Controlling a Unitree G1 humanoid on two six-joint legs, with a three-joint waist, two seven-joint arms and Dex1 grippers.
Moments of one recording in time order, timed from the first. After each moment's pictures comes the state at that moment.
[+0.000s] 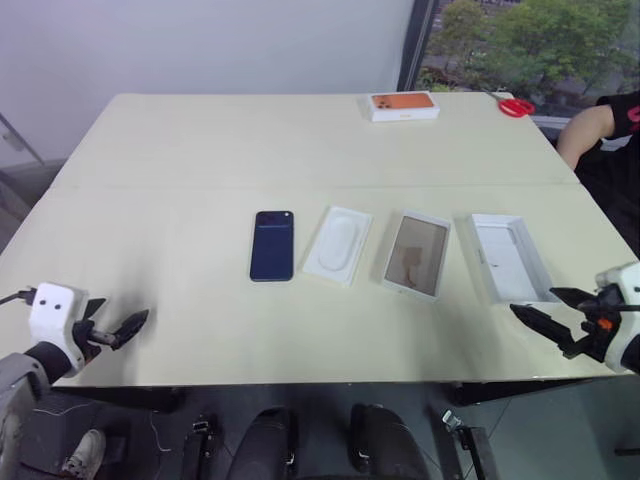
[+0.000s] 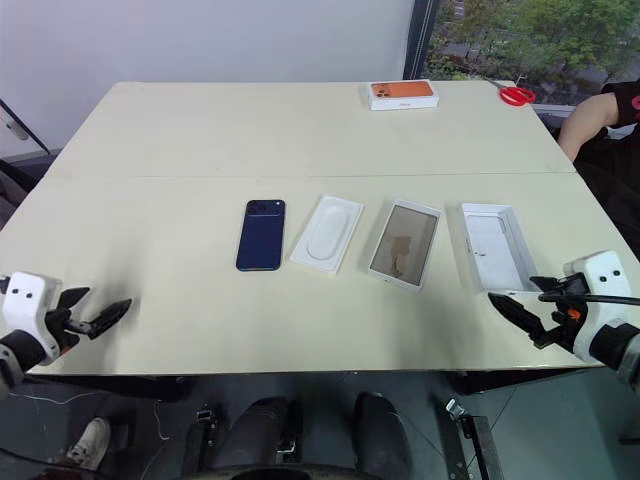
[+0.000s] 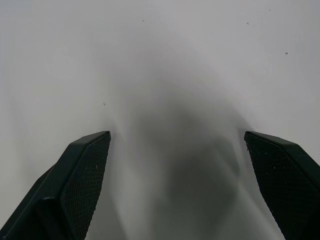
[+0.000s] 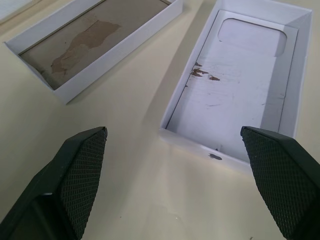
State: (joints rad) left arm 0.24 0.71 0.54 -0.15 -0.42 0.48 -0.67; right arm 0.29 -0.82 -0.68 -0.41 0.61 0.80 0.73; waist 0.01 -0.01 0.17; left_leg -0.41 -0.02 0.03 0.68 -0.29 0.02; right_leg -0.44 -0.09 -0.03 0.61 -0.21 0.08
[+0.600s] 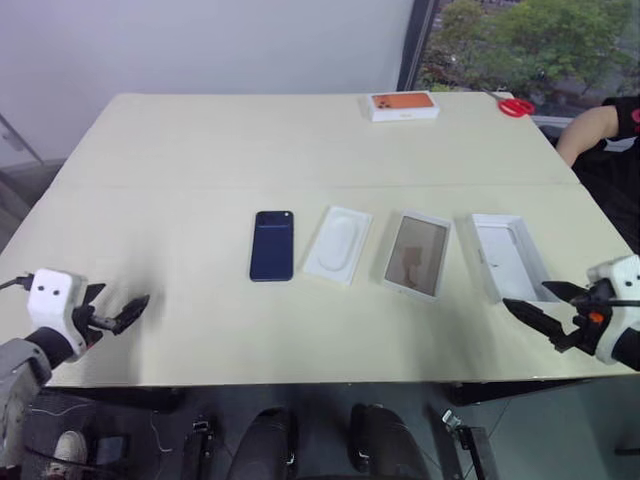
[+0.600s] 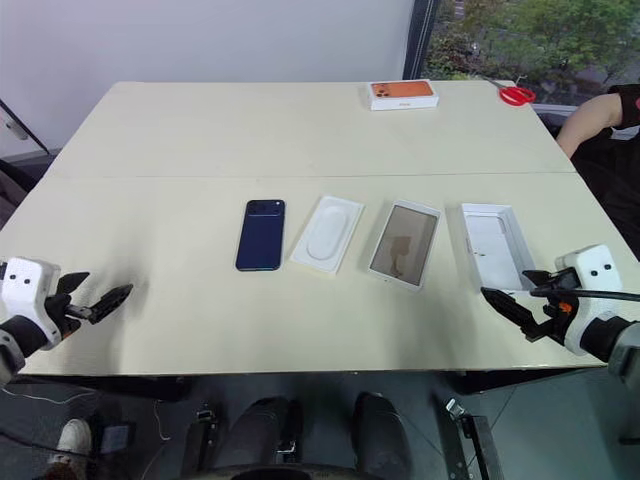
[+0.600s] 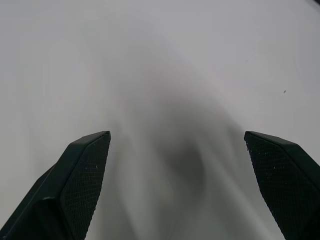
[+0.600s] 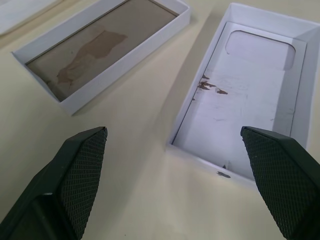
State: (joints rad) left arm 0.17 0.71 0.53 -0.17 -0.43 0.51 -0.65; right arm 0.24 -0.81 -0.64 -0.41 0.61 0.80 0.72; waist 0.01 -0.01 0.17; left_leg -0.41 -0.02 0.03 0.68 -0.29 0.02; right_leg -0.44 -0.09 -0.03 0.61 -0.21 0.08
